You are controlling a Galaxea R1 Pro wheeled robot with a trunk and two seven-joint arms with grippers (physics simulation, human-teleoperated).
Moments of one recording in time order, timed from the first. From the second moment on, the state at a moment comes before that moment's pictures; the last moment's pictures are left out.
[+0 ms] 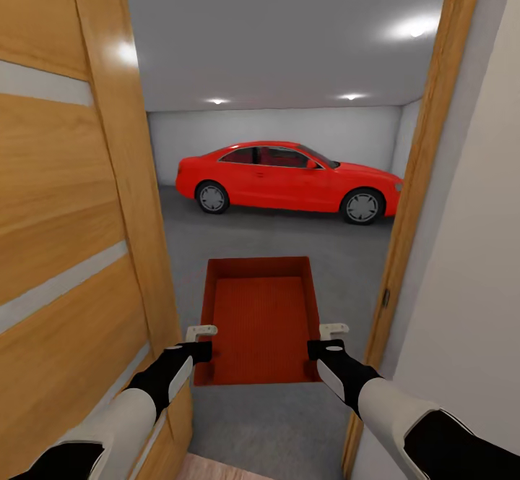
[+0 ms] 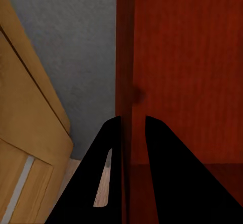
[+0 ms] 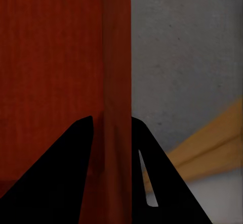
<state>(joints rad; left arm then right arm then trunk) -0.77 -0.09 0.01 -0.35 0.04 0.25 0.05 -0.85 0.08 0.55 -0.20 -0.49 0.11 -0.29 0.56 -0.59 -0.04</state>
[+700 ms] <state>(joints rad) -0.77 -0.09 0.01 -0.35 0.04 0.24 0.05 -0.85 0.08 0.55 -0.20 -0.49 0.11 -0.29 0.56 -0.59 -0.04</state>
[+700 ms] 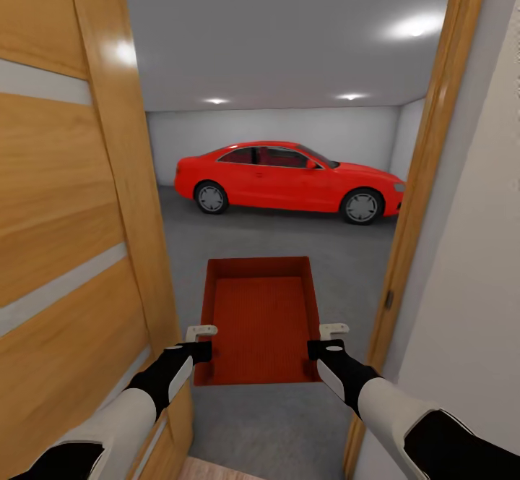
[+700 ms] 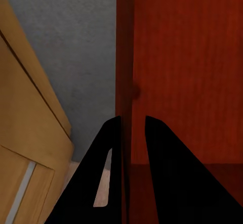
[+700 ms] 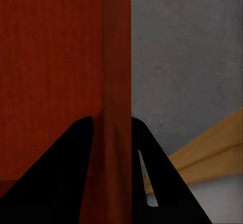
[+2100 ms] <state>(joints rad) -0.77 -0.09 0.01 -0.35 0.03 0.24 0.05 -0.85 0.08 0.55 -0.20 -0.49 0.11 -0.29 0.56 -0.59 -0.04</state>
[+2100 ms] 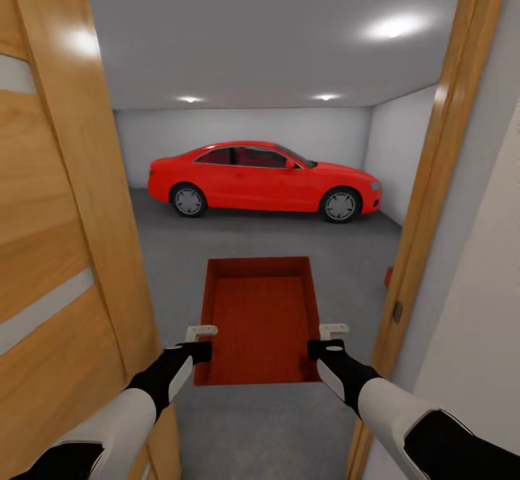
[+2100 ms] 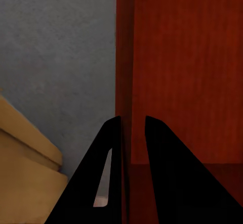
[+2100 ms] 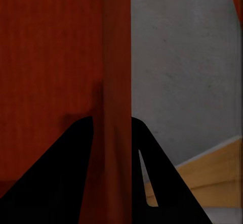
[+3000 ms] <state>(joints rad) -0.77 -0.09 0.01 -0.35 0.03 0.24 0.05 -0.85 0.08 0.55 -0.20 -0.49 0.11 -0.29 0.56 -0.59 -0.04</state>
